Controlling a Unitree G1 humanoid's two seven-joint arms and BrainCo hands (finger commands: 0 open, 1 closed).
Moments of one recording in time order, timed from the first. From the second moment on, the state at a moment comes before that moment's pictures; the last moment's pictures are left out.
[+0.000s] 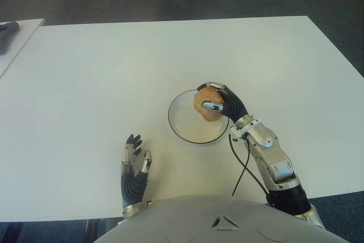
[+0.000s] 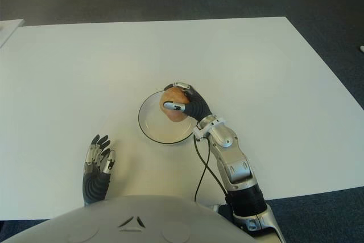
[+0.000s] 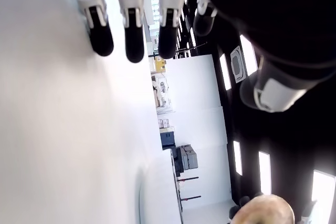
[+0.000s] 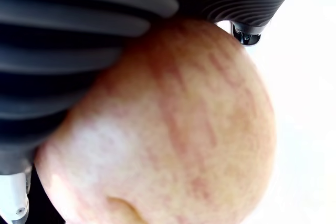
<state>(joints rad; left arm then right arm) 0.87 -0.07 -0.20 -0.02 0.31 -0.67 0.41 0.02 -0.24 0.27 -0.26 0.03 0.14 0.21</state>
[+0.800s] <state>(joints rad) 0.88 -0.07 -0.24 -0.05 0.31 -0.62 0.44 -0.17 -0.25 0.33 0.00 -0.19 0.01 0.26</state>
